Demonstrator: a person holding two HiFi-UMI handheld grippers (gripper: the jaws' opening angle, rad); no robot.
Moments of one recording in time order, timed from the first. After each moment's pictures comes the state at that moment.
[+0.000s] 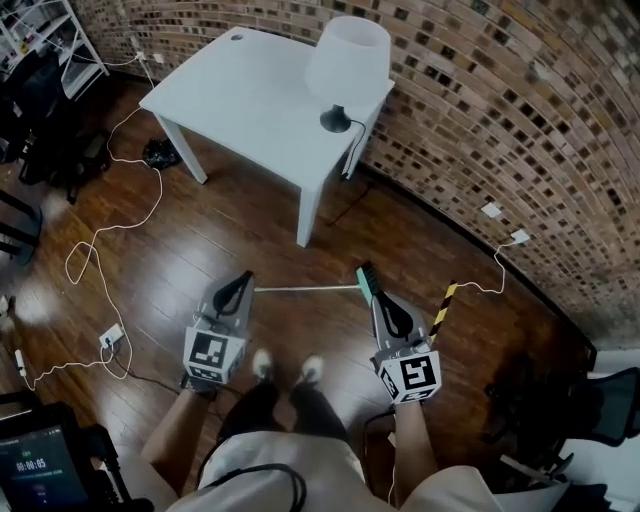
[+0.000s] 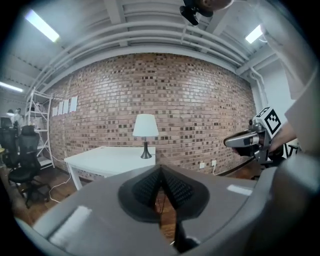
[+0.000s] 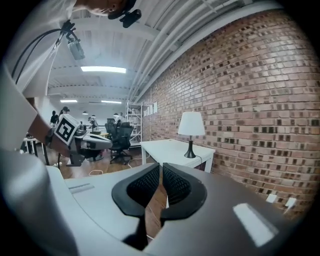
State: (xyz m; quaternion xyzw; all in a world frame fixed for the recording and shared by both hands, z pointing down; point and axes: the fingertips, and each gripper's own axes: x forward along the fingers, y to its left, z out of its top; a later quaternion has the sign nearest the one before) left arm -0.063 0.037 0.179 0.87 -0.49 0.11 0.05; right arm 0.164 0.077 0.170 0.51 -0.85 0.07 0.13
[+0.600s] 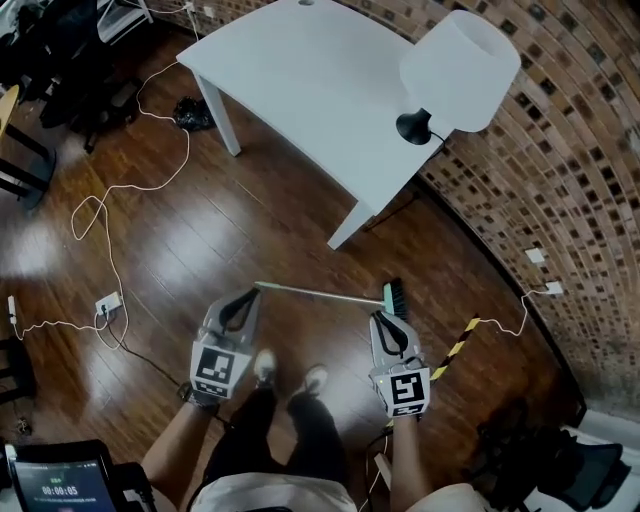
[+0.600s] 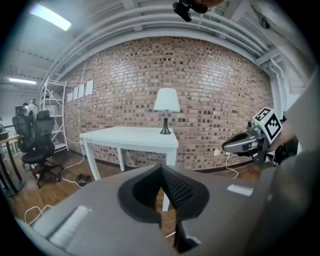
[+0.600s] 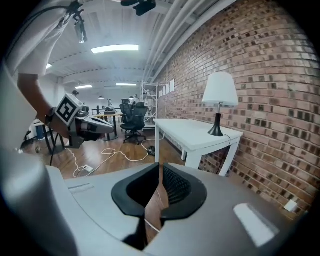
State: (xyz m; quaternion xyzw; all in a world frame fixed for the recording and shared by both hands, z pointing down) left arm -0.142 -0.003 0.312 0.82 -0.54 0.15 0.11; right arm 0.080 0.000 0.320 0.42 -0.88 0.08 0.22
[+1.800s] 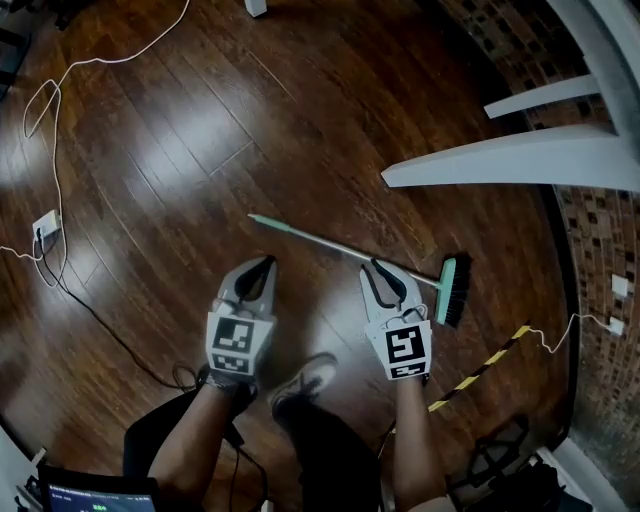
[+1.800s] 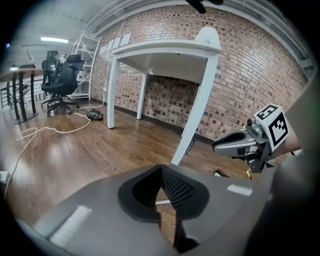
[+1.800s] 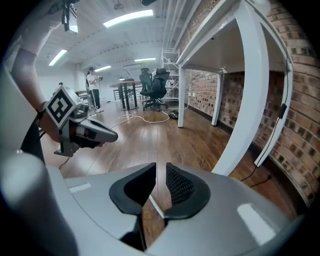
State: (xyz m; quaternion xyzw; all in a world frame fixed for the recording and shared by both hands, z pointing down) left arm -0.164 0.018 0.814 0.72 -0.61 0.17 0.29; right arm -0.011 -0.032 0.799 0.27 -0.90 0.12 0.33
